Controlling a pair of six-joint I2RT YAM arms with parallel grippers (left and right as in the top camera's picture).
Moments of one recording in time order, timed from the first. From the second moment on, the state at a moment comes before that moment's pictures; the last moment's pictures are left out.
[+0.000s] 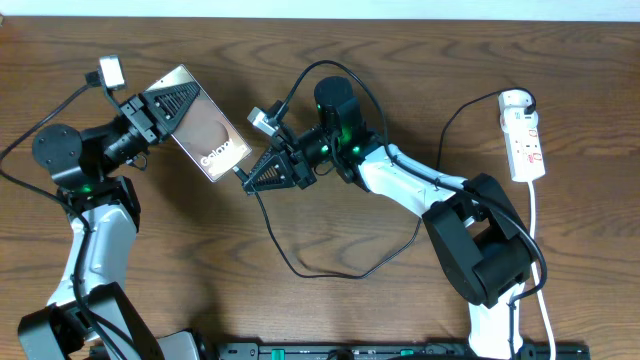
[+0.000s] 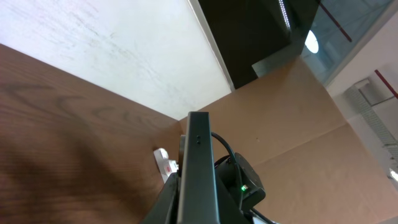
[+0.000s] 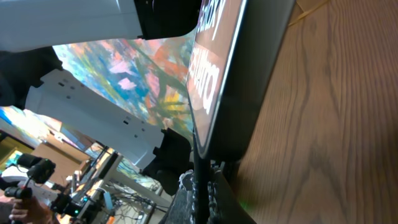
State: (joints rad) left arm 0.36 1.47 0.78 0.94 1.25 -1.30; right arm 0.63 2.08 1.35 0.53 -1.52 0.57
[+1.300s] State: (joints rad) left arm 0.34 1.47 0.78 0.94 1.24 -1.27; right arm 0.63 2.08 1.34 0.62 -1.54 0.70
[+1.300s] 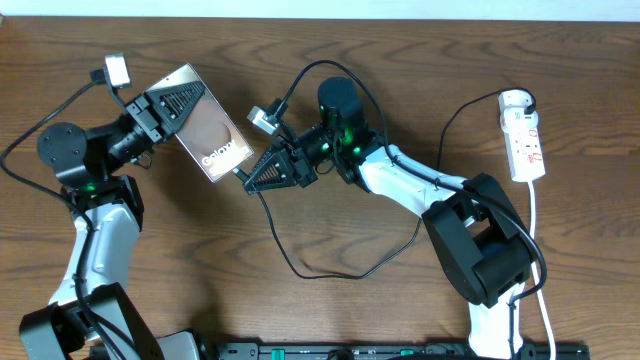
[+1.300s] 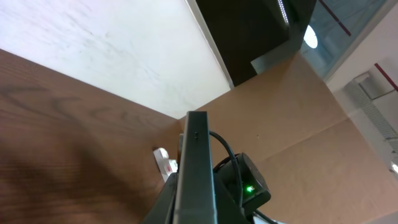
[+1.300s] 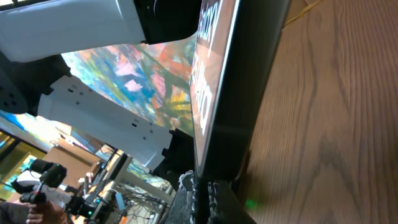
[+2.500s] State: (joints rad) left arm 0.34 1.47 0.78 0.94 1.10 -1.28; right arm 0.63 2.08 1.34 0.63 -1.41 0.73
